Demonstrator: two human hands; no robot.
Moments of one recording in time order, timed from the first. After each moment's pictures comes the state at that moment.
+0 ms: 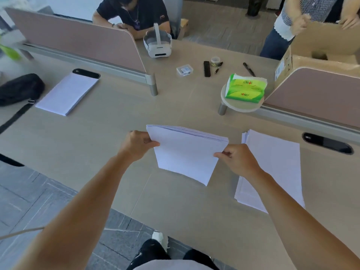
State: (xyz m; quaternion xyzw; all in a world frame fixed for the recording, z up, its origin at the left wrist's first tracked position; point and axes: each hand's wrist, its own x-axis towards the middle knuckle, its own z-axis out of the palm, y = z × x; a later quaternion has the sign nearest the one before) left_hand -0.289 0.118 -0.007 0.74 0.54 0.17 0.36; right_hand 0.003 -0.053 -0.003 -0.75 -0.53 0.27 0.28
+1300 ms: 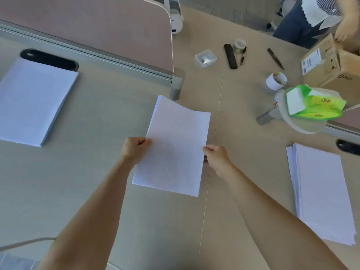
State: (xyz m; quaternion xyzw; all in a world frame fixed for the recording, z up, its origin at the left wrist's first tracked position) left_hand -0.380 0.401 -0.149 0.60 0.56 0.09 0.56; right_hand -0.154 0.245 -0.128 -0.81 -0.11 0.45 0.35
